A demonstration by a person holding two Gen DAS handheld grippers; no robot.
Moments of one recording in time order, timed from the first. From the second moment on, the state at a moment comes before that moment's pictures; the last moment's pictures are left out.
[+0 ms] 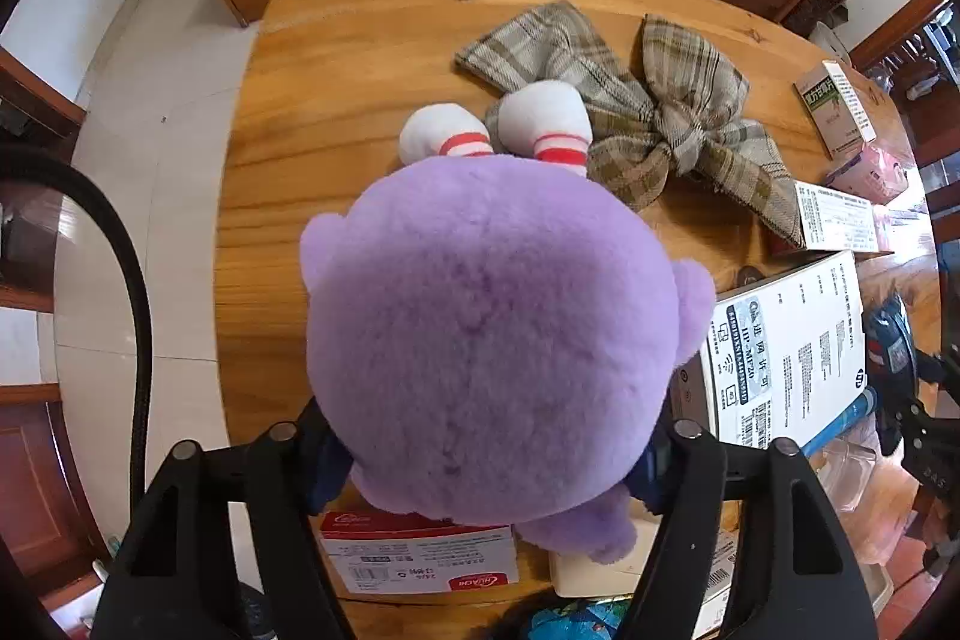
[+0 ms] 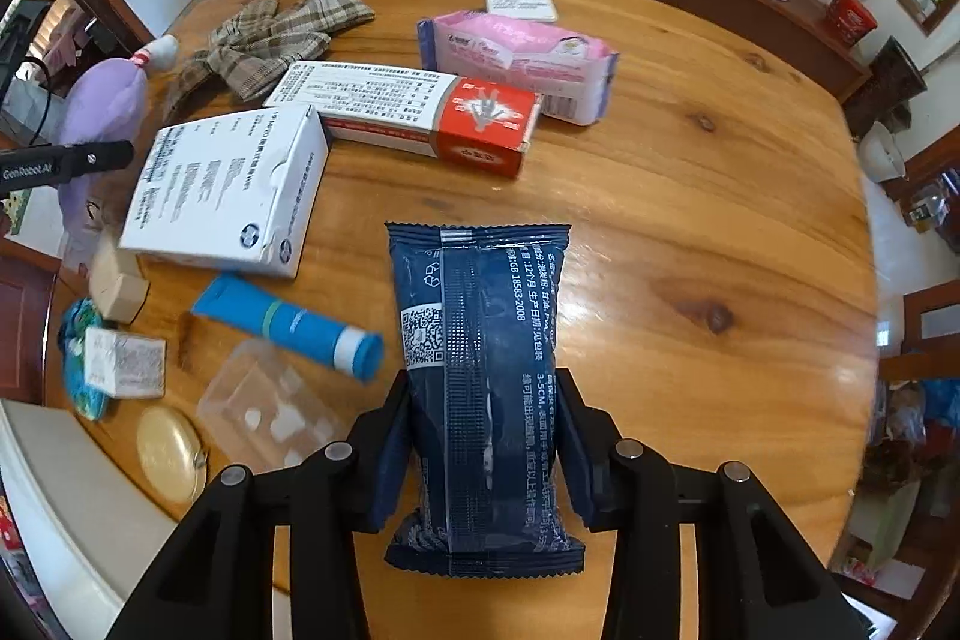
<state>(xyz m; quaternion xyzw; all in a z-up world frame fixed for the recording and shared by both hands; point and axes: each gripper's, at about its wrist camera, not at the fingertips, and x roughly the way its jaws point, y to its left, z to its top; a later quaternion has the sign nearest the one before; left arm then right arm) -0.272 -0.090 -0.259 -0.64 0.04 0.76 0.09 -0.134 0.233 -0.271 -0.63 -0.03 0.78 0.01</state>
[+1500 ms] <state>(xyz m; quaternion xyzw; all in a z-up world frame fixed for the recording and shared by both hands) 0.014 -0.084 -0.012 -0.53 -0.02 0.84 0.12 0.144 0.155 -0.065 -0.53 0.11 0.84 -0.06</state>
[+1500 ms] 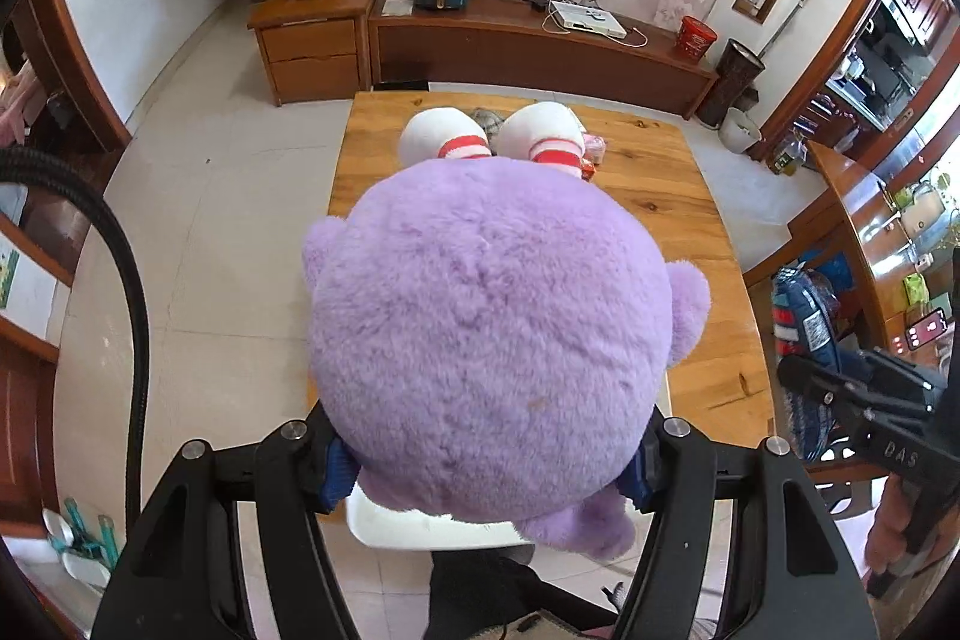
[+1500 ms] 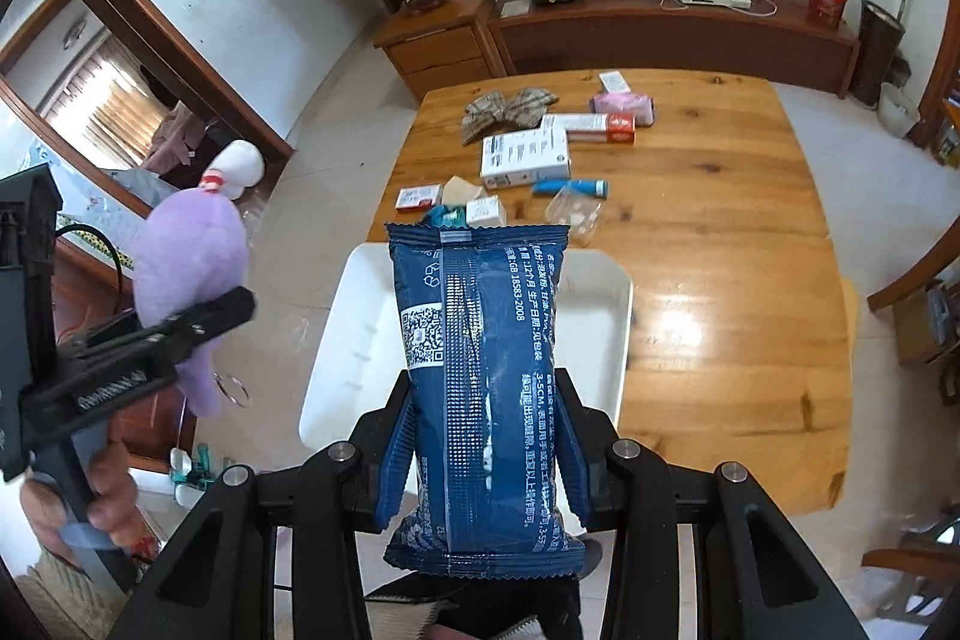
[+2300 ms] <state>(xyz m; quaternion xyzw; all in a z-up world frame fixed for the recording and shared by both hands) 0.037 -0.033 -0.122 -0.58 -0.01 0.80 0.12 0.146 0.138 -0.156 -0.59 0.07 0.80 0.01</state>
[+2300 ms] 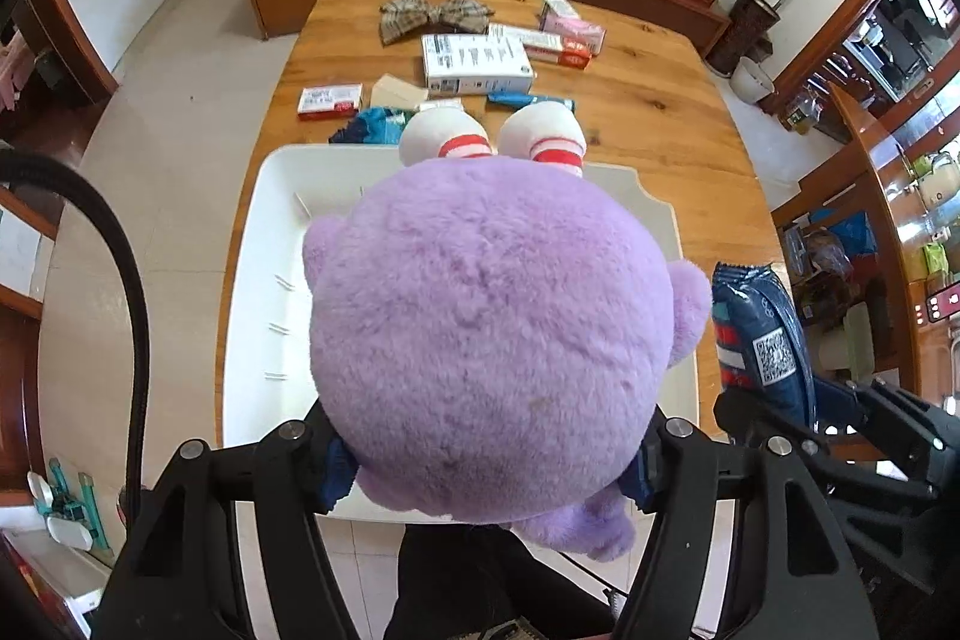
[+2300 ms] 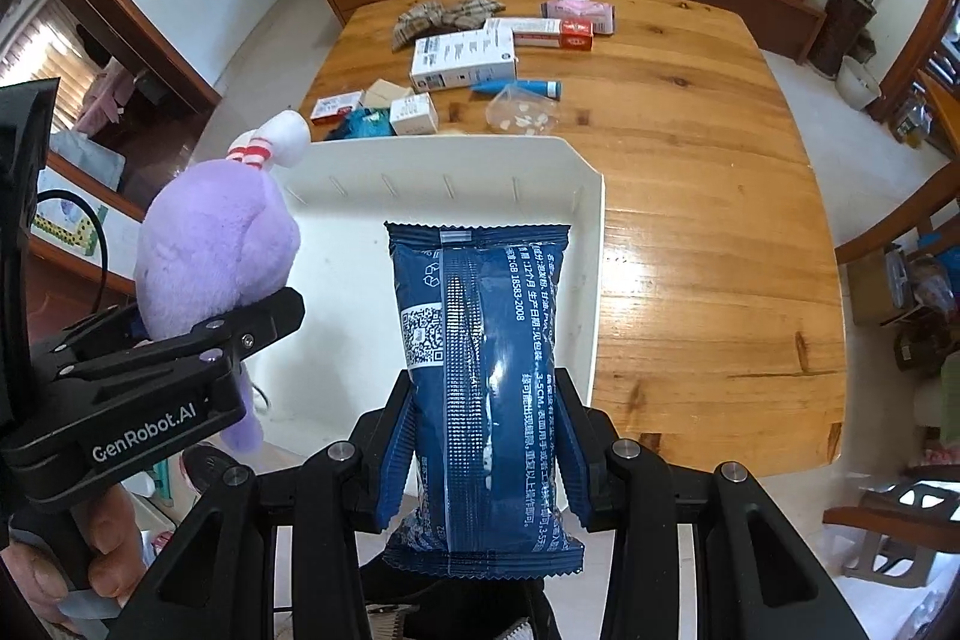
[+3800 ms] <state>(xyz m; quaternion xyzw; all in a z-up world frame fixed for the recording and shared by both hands) 0.034 -0.047 -0.093 -0.57 -0.04 0.81 0.12 0.151 0.128 -0.113 -0.58 0.02 0.81 -0.03</state>
